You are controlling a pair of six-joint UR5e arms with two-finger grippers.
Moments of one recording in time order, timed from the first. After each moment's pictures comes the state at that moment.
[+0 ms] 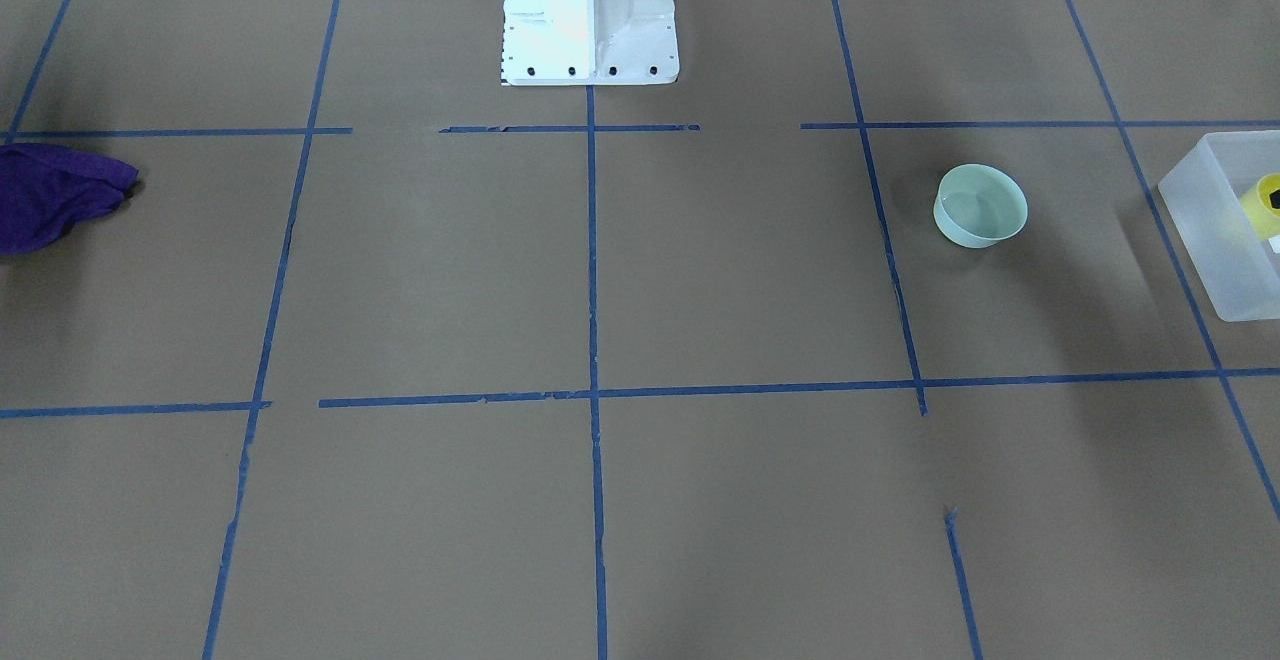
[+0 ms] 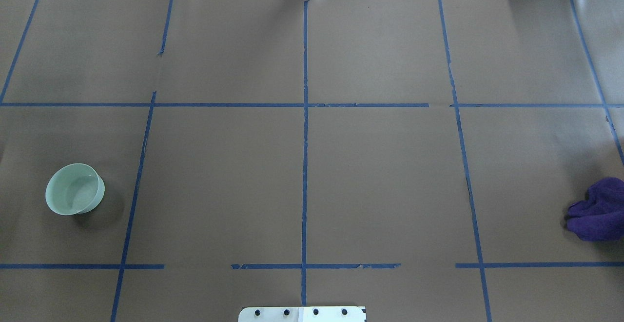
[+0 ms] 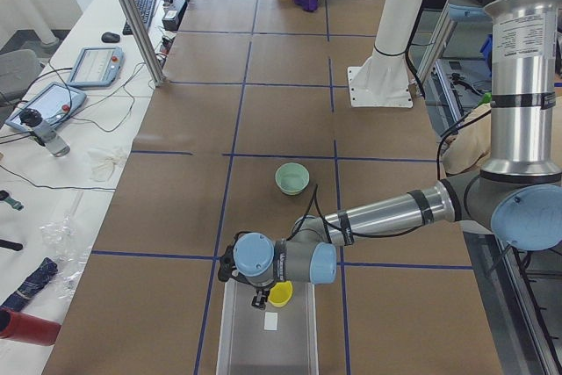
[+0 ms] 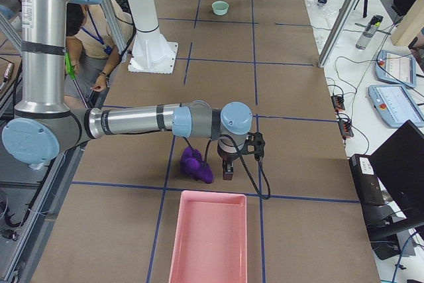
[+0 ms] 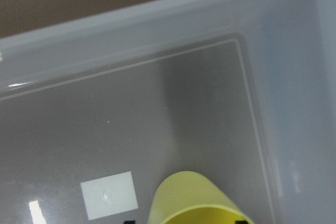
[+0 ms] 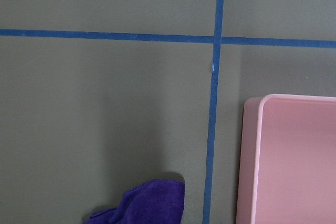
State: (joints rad) left arm -1.54 -1.47 -1.40 -1.87 -2.44 0.18; right arm 1.53 -1.67 1.81 -1.71 2.41 -0.03
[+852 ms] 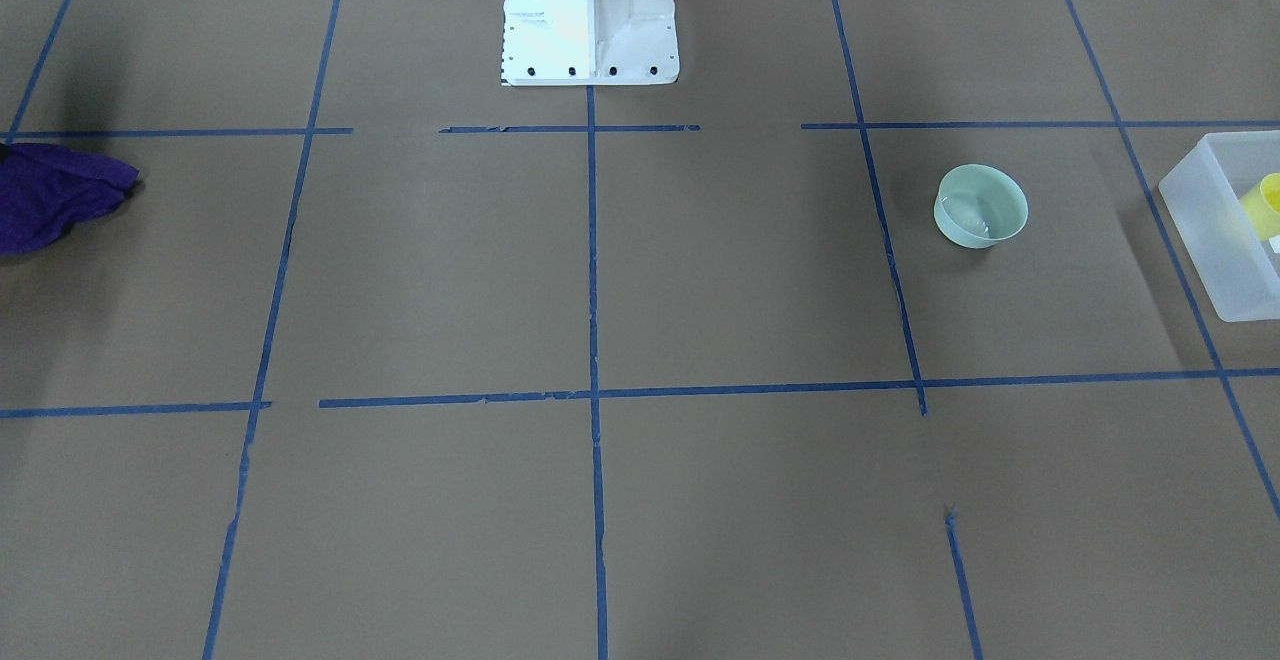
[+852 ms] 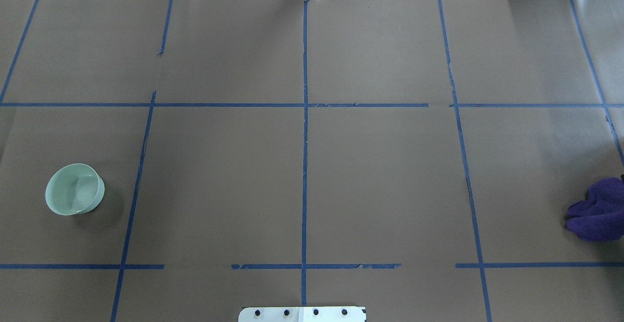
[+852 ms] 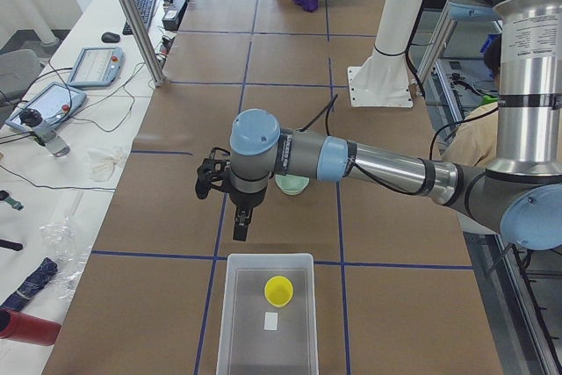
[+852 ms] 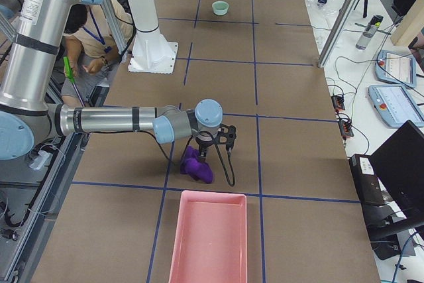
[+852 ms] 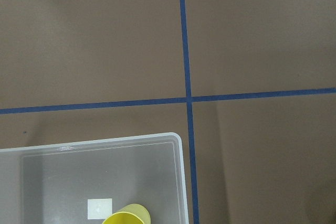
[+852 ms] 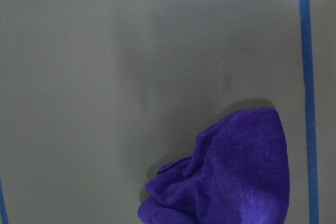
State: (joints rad) left arm -1.63 -1.50 -1.90 -1.50 -2.33 -0.03; right arm 1.23 -1.93 1.90 -1.27 2.46 0.55
